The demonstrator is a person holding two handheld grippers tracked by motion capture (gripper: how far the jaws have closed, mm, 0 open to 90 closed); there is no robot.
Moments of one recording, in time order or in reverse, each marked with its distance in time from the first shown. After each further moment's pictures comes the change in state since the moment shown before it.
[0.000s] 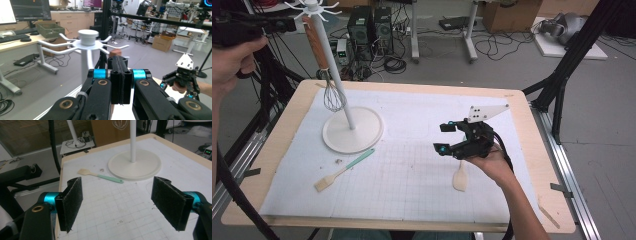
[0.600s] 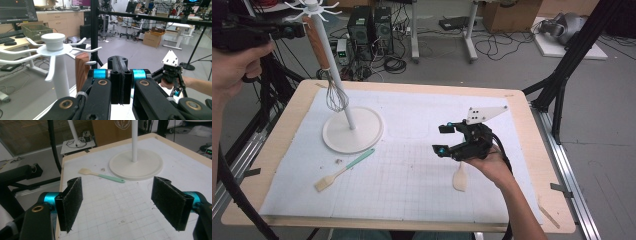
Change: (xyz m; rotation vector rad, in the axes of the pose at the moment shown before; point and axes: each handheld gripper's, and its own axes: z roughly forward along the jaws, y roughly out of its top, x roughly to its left) left arm -0.022 0.002 0.013 0.011 -0.064 0.023; right arm 0.002 -0.002 0.002 0.000 0.006 -0.003
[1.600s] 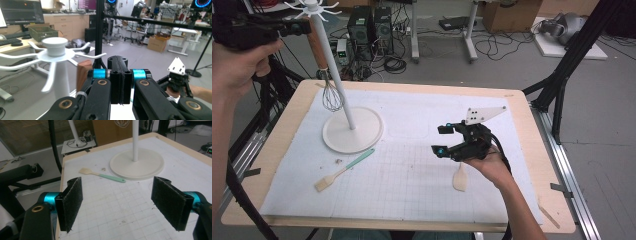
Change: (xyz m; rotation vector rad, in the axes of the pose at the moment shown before) left arm 0.000 0.000 0.014 -0.025 0.043 -0.019; right arm 0.000 -0.001 0.003 0.002 0.004 0.003
